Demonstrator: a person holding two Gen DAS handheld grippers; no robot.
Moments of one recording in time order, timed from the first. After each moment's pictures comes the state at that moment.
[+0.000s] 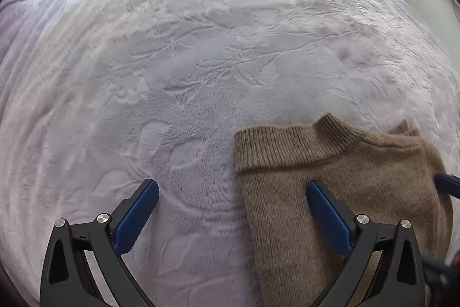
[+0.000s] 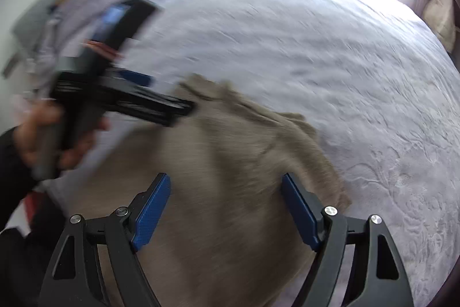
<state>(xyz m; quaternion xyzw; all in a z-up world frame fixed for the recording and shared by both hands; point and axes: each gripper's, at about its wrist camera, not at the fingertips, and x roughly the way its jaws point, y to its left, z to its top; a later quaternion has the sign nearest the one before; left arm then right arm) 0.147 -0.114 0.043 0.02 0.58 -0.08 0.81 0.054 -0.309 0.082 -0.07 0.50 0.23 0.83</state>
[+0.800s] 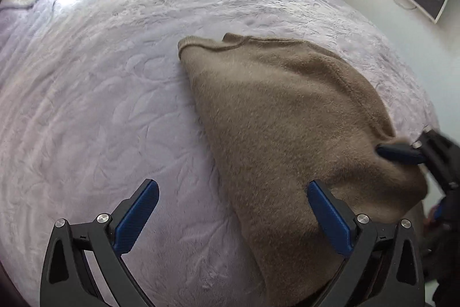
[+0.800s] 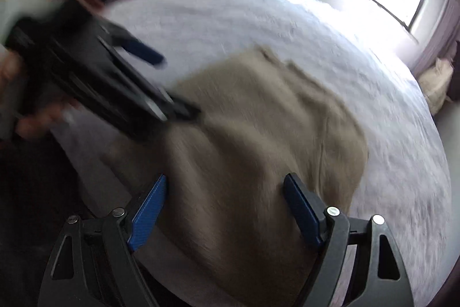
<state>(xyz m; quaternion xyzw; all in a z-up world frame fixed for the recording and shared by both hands) -0.020 -0.101 0.066 0.01 0.51 -0.21 0.84 -0.099 -0.256 0.078 -0.21 0.44 0.24 0.84</state>
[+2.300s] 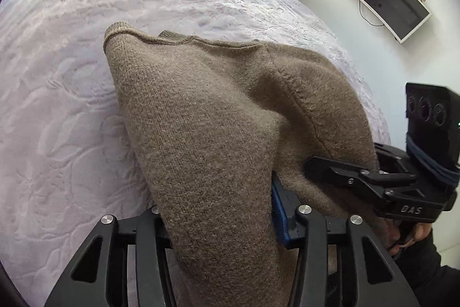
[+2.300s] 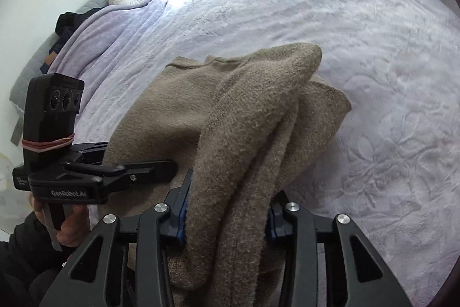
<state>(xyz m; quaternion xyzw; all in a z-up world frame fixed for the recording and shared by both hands) 0.018 -0.128 0.068 -0.07 0.52 -0.32 0.79 -0.007 -0.330 0.080 0.11 0.48 0.22 0.84</state>
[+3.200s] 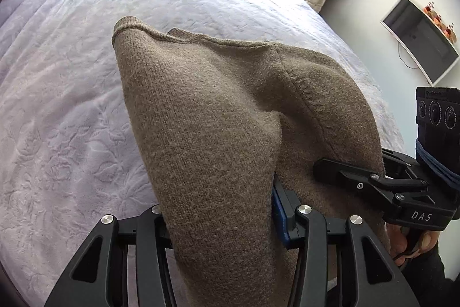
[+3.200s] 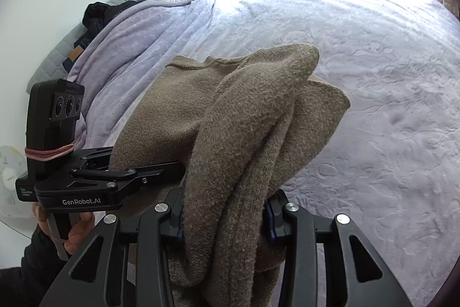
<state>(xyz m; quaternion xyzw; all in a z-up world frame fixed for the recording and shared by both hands) 0.078 0.035 0.114 -0.10 0.51 -0.21 0.83 0.093 -0.170 0.129 0.10 0.47 0.29 0.83</state>
